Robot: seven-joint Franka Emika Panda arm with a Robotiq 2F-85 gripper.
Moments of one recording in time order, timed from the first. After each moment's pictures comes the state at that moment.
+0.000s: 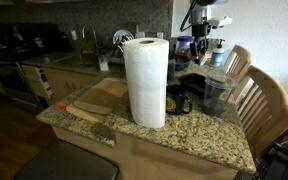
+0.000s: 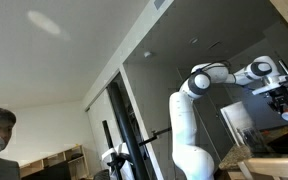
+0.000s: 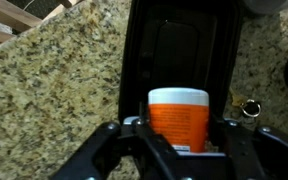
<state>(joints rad) -0.01 0.26 -0.01 -1.57 -0.03 1.68 -0.10</state>
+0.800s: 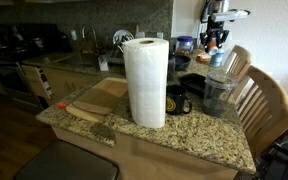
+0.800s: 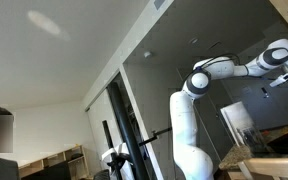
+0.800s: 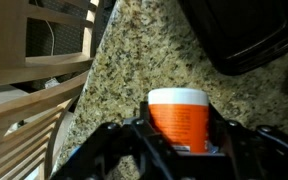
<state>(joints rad) -0.08 0.28 -0.15 -1.53 -0.02 1.76 0.38</state>
